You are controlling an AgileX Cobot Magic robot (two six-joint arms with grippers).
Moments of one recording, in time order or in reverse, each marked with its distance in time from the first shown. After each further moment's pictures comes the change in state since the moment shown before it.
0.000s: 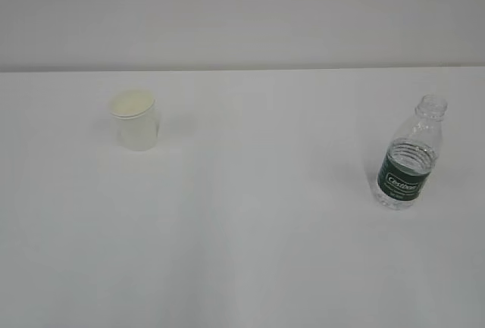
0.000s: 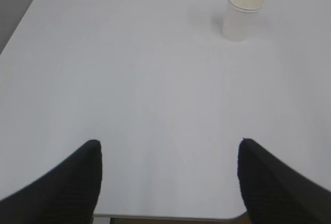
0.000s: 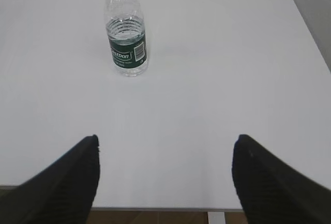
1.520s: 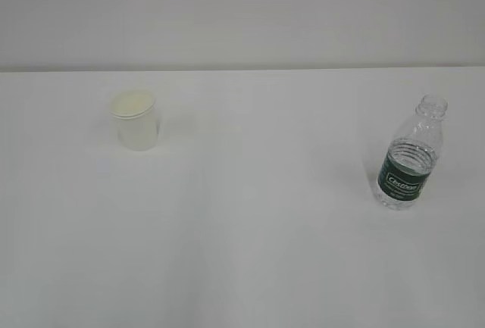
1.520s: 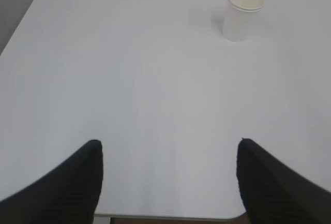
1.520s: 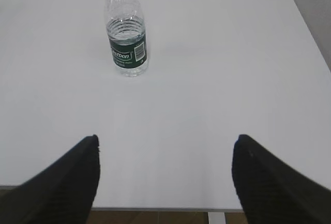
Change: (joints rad) left arm 0.000 0.000 0.000 0.000 0.000 0.000; right arm 0.000 0.000 0.000 0.000 0.000 0.001
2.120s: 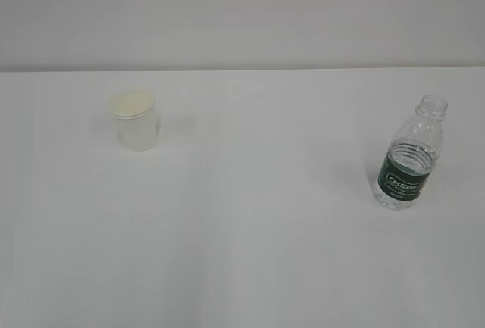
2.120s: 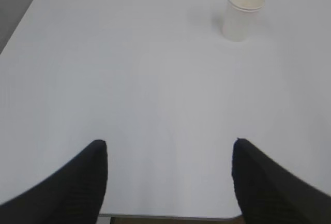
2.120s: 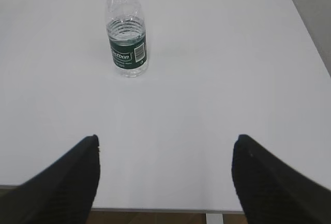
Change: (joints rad) left arm 0.000 0.002 0.000 0.000 0.000 0.000; right arm 0.000 0.000 -0.002 0.000 0.000 -0.011
